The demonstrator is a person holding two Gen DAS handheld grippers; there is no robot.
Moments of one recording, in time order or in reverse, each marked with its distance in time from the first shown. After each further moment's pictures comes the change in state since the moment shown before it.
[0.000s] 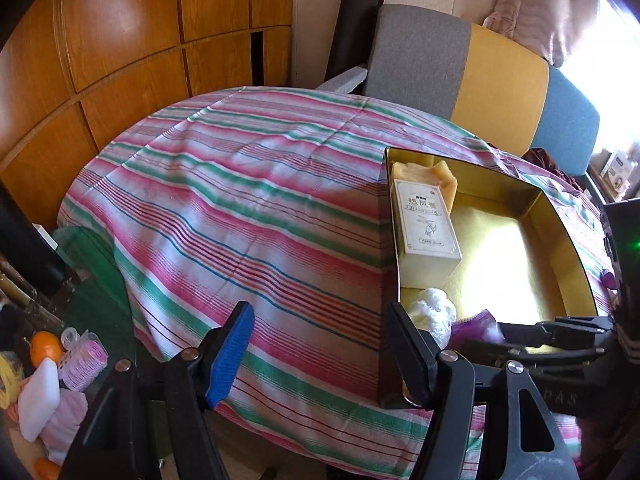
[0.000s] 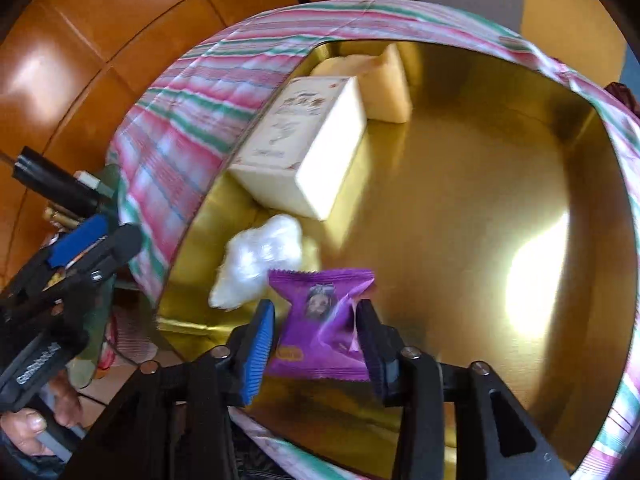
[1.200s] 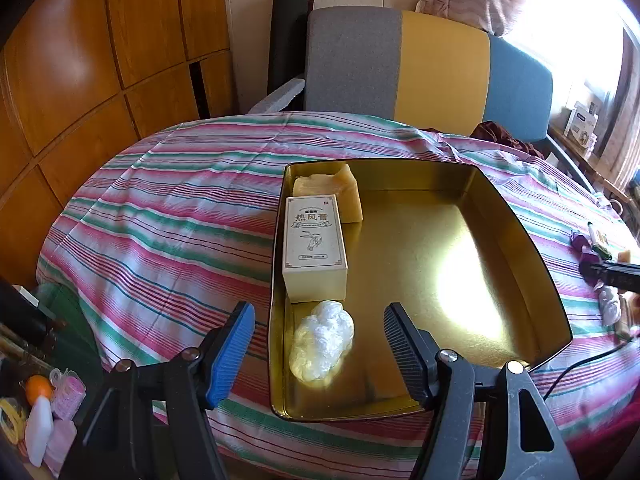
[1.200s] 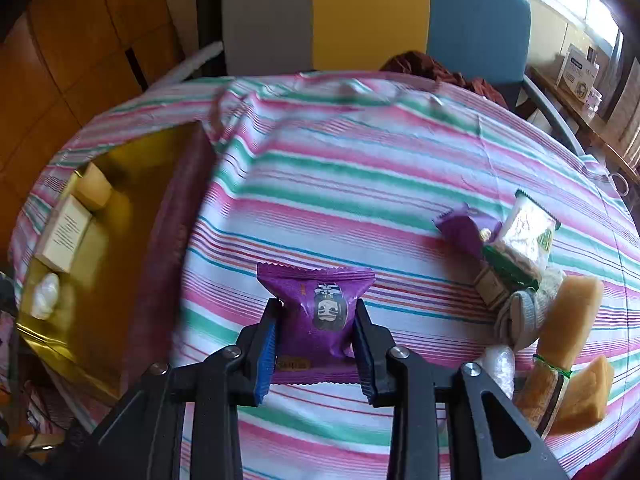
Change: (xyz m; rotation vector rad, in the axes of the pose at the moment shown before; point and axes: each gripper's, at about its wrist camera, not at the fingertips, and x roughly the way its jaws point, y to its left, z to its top) left arm -0.018 -0.085 0.001 0.170 -0.044 -0.056; right arm -0.158 -0.218 -0.078 0.268 -0.265 -0.394
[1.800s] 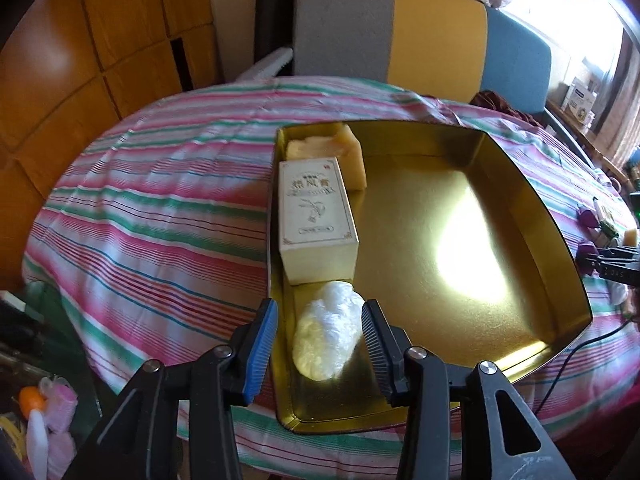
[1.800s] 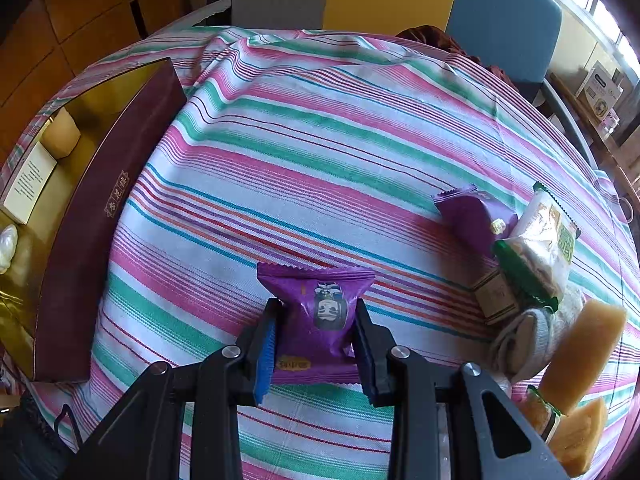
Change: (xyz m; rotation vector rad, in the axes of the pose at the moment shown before) left arm 0.031 0.007 -0.005 0.036 0.101 -0.028; right arm 0.063 -0.036 -0.009 -0.103 0.139 -0.067
